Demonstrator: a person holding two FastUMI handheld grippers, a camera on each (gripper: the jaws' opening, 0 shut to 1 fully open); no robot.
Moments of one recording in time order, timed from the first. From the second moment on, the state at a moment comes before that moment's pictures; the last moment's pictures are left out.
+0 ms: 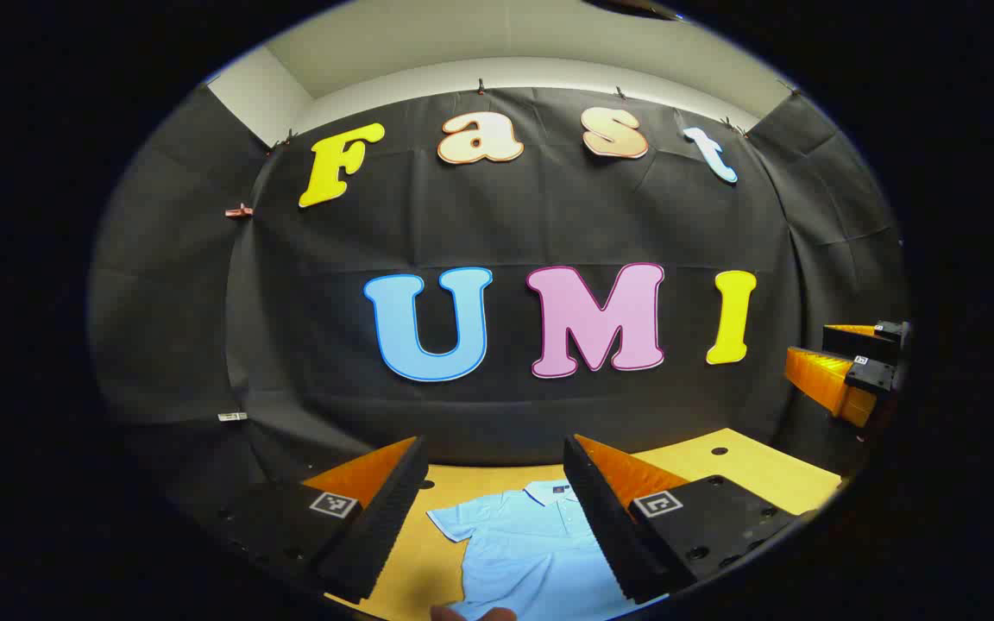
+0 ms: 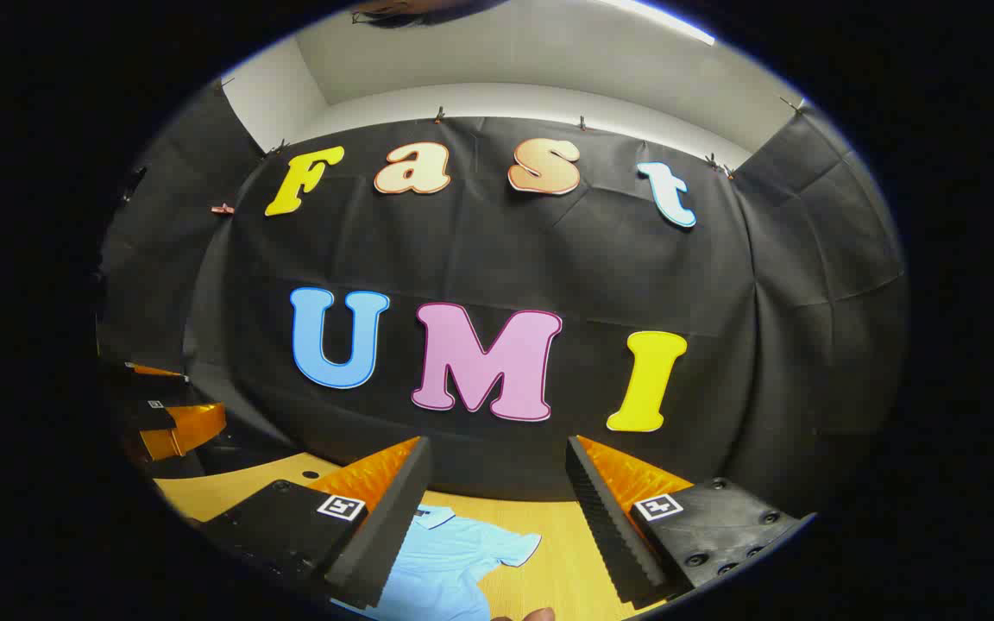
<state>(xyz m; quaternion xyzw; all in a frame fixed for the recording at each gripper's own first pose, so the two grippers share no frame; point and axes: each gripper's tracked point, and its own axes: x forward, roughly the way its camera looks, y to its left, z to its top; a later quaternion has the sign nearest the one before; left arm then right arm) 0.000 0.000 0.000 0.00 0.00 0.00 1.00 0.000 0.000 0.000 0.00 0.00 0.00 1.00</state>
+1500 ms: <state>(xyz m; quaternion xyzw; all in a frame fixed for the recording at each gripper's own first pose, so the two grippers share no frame) 0.027 0.002 -0.034 0.03 0.05 -0.02 1.00 0.158 -0.019 -0.212 0.03 0.26 0.01 0.96</state>
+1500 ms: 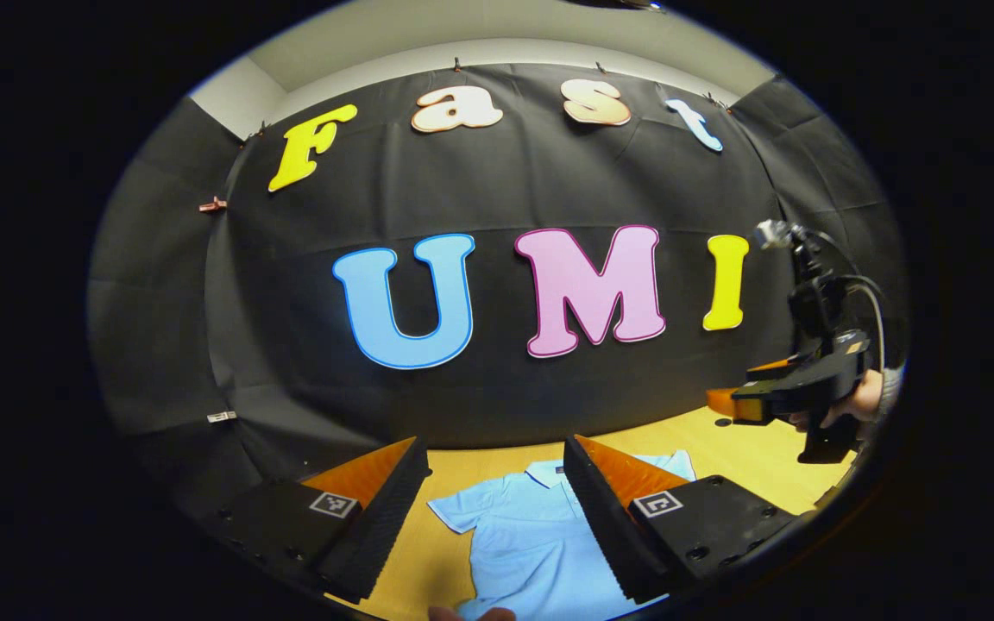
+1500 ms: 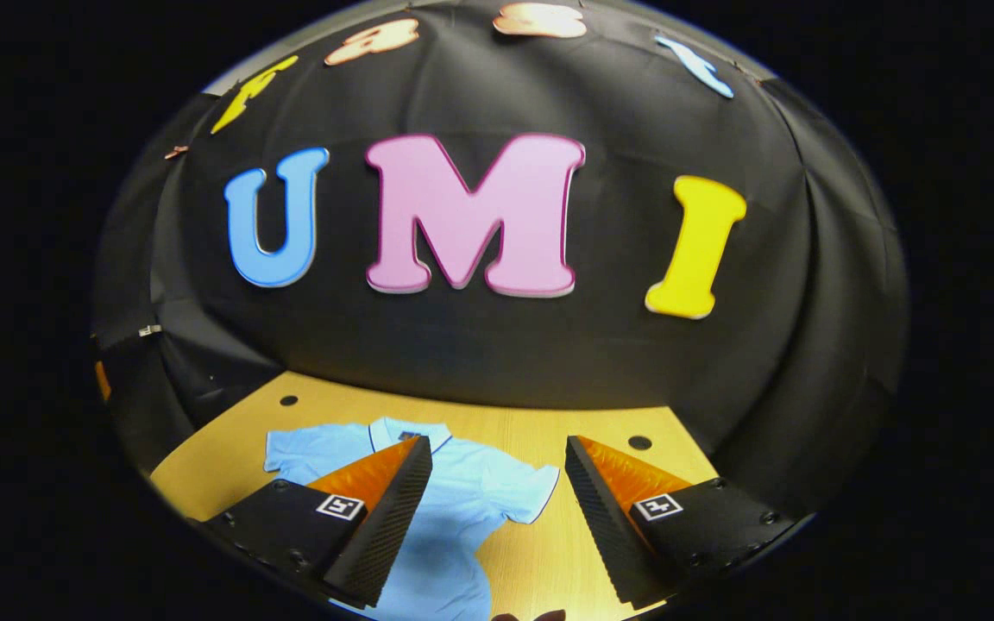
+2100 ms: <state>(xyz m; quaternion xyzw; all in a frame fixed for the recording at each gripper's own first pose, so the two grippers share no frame) 0.037 0.016 -0.071 0.03 0.11 0.04 0.99 0.239 -0.075 -0.454 0.10 0.46 -0.06 0.88</state>
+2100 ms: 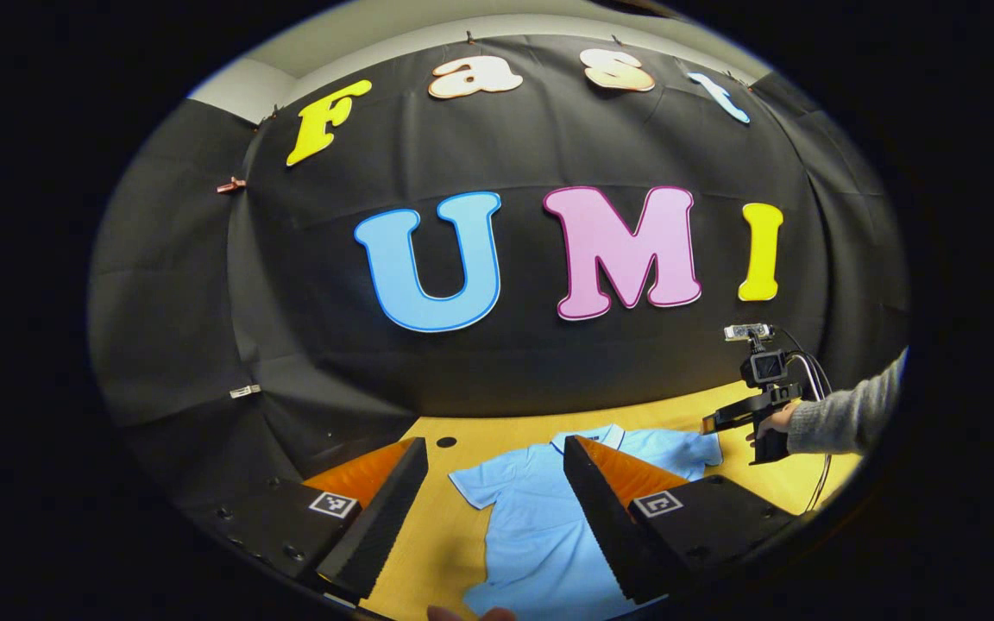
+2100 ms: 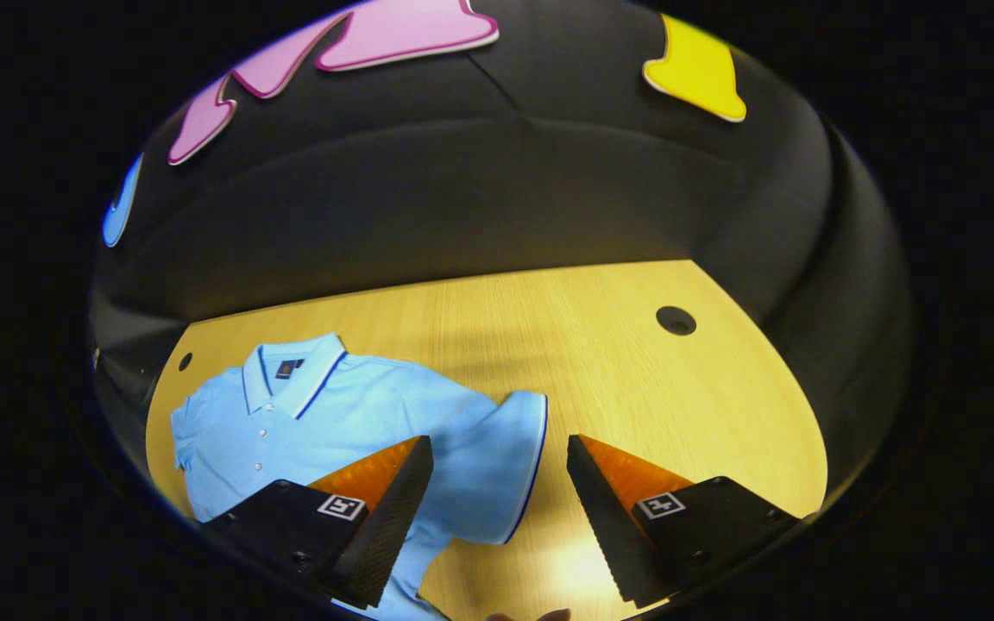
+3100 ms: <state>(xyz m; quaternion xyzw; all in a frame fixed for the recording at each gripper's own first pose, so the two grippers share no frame) 0.026 0.022 -0.083 0.03 0.12 0.06 0.99 0.253 -0.054 -0.513 0.09 0.51 -0.05 0.85</state>
